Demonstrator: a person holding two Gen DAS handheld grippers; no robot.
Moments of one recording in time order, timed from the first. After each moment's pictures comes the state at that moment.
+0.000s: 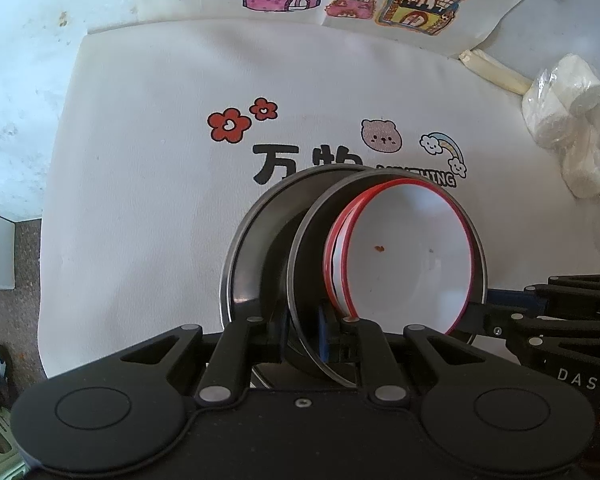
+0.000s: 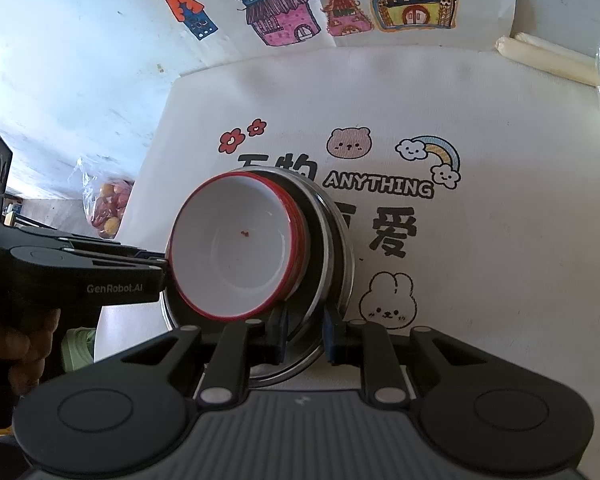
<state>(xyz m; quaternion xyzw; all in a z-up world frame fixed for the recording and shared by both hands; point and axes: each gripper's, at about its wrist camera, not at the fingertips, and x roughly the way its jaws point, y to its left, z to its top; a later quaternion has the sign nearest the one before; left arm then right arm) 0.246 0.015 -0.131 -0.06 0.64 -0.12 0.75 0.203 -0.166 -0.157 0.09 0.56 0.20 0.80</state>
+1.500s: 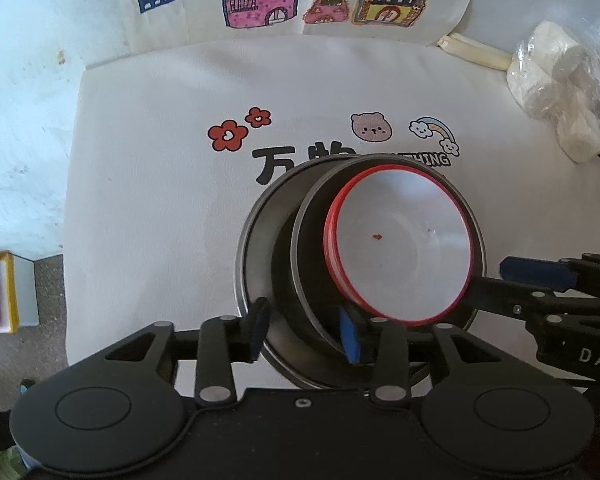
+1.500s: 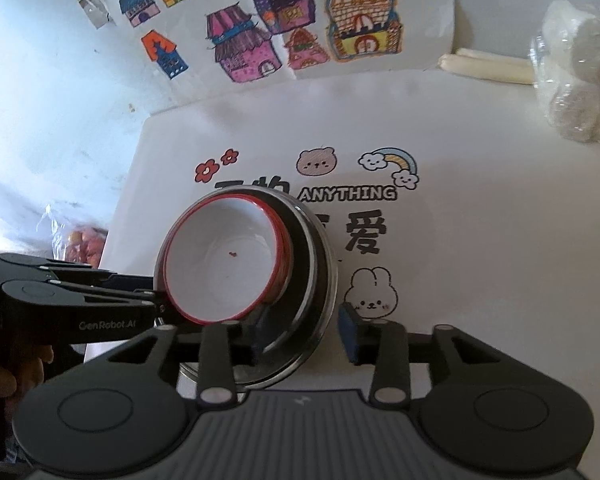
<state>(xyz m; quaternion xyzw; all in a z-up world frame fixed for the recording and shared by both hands) 0.227 0.012 -0.121 0.00 0.62 -0.13 0.78 0.170 -0.165 -0.147 0.11 0.51 0.12 0.85</state>
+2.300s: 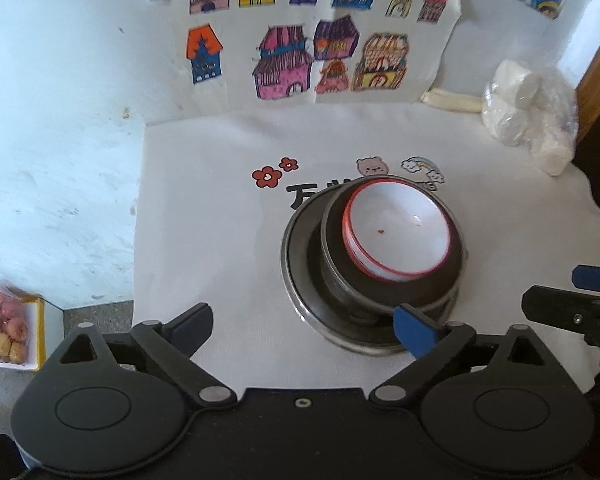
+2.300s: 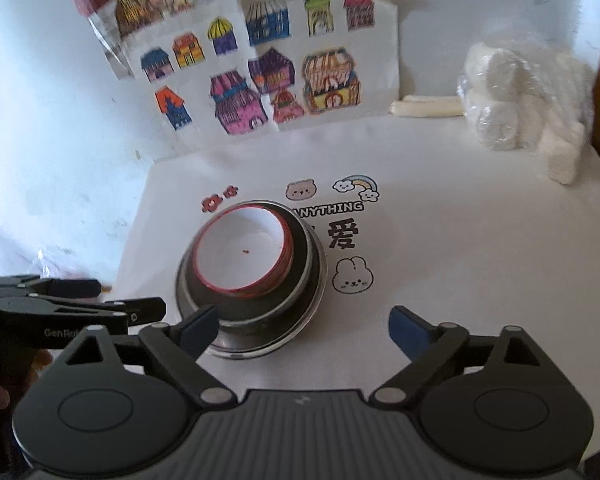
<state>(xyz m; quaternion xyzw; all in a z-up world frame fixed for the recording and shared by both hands) 0.149 0.044 -0.066 0.03 0.51 -0.12 0.85 0.077 -0.162 -0.108 0.13 0.42 0.06 0.90</state>
